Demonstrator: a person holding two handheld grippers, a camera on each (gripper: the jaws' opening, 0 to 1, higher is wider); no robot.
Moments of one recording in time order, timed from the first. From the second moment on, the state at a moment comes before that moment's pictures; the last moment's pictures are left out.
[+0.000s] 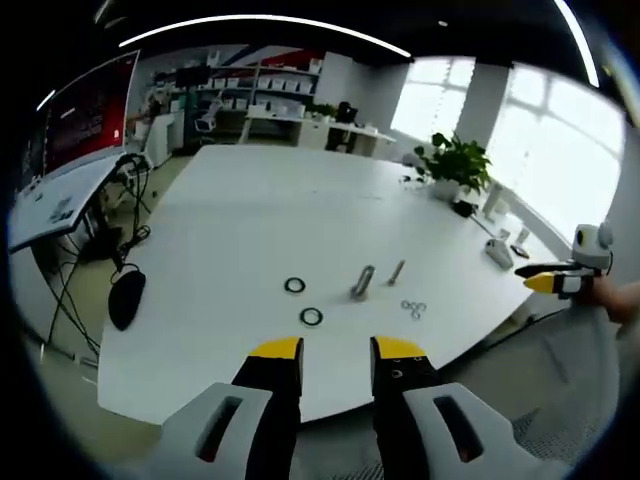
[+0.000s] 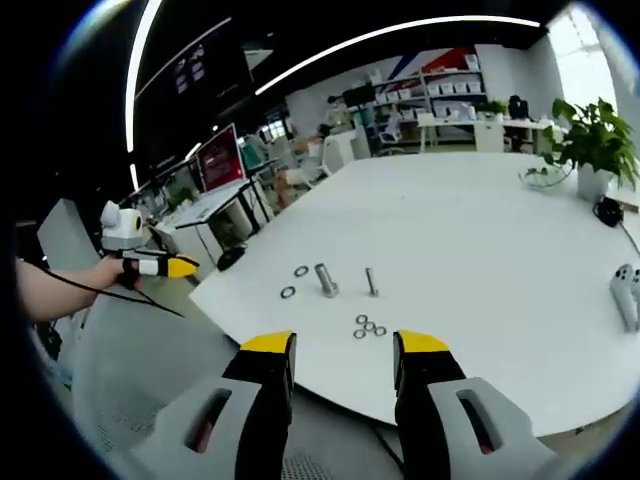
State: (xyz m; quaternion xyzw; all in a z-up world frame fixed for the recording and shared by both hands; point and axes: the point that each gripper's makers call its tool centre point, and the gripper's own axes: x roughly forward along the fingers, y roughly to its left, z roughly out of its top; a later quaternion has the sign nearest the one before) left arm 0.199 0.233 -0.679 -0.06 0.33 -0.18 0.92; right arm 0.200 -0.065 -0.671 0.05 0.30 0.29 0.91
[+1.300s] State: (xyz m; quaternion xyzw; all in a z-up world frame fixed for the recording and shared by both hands) left arm 0.192 0.231 -0.692 -0.05 0.36 -0.19 0.91; right arm 0.195 -0.062 -0.678 0.04 0.32 0.30 0.90
